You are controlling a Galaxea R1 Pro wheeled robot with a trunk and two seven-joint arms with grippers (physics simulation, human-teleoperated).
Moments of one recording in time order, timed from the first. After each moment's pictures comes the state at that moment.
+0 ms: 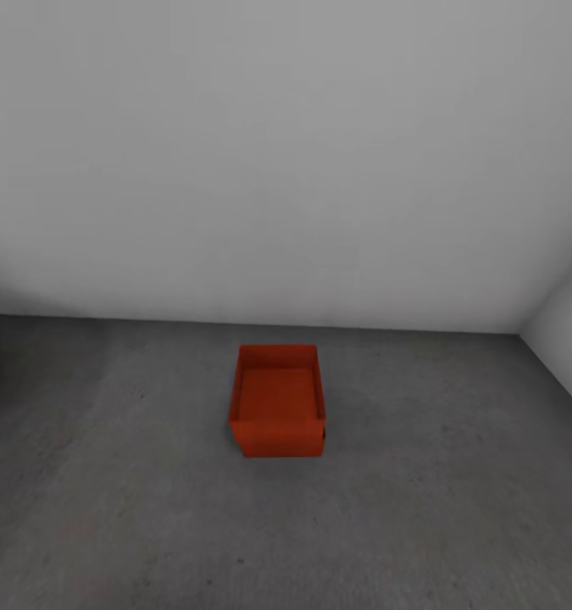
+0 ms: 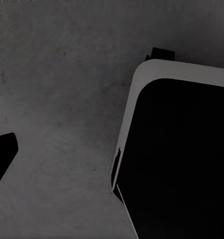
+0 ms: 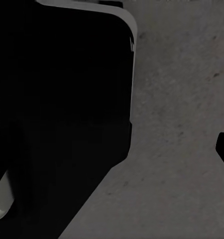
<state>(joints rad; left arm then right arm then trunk) -0.28 0.03 0.05 -0.02 0.14 -0.05 0.16 -0.17 0.00 0.10 0.03 -0.07 -0.16 -0.05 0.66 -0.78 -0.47</state>
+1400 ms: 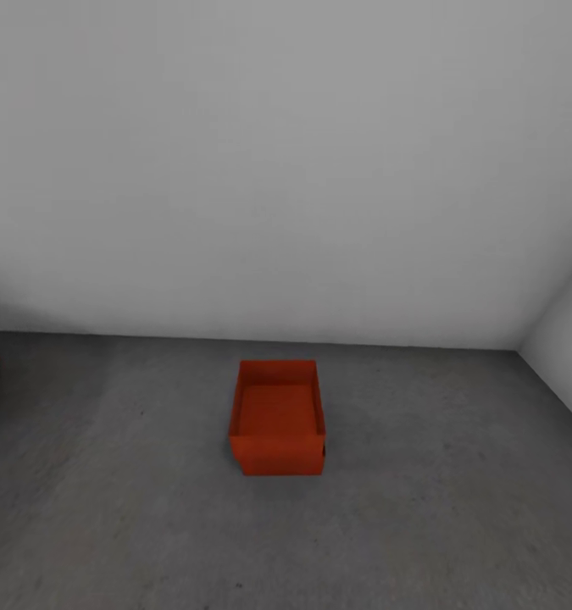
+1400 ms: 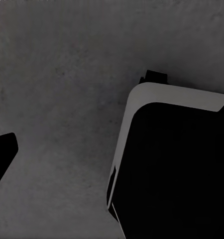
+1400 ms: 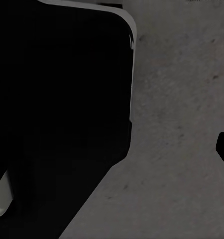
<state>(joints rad) -0.28 0.03 0.05 -0.02 0.14 -0.05 0.16 -0.11 0.00 0.10 0.03 -0.06 -0.19 -0.05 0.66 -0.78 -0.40</state>
